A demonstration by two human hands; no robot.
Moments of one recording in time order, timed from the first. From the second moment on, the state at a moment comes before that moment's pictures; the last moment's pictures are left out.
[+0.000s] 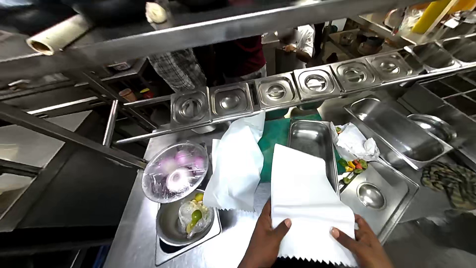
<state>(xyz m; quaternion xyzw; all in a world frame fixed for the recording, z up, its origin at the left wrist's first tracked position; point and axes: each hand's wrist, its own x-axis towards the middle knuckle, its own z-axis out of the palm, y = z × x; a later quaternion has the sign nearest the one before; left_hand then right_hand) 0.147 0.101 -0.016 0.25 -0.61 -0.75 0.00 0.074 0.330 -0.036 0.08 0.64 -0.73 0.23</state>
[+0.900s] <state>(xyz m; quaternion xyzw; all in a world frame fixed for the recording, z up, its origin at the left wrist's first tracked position) -0.003 0.053 0.116 0.11 -0.62 -0.69 0.35 -0.116 0.324 0.211 -0.33 0.84 -0.33 -0.26</state>
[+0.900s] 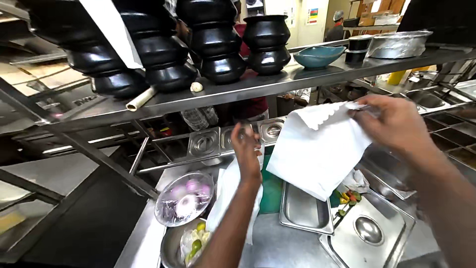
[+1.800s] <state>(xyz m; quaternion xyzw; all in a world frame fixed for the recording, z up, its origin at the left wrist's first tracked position) -0.044 0.156 0.005 0.26 -0.49 -0.83 0.06 -0.186 0.450 0.132 -0.01 0.84 -0.54 0.00</state>
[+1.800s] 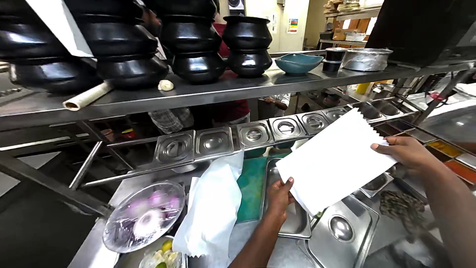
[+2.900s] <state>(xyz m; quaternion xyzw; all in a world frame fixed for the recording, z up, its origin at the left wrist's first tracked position) -0.070 0.048 -0.082 0.27 -0.72 -0.64 -0.04 -0.026 0.346 -0.105 -0.38 0.83 -0.19 -0.35</state>
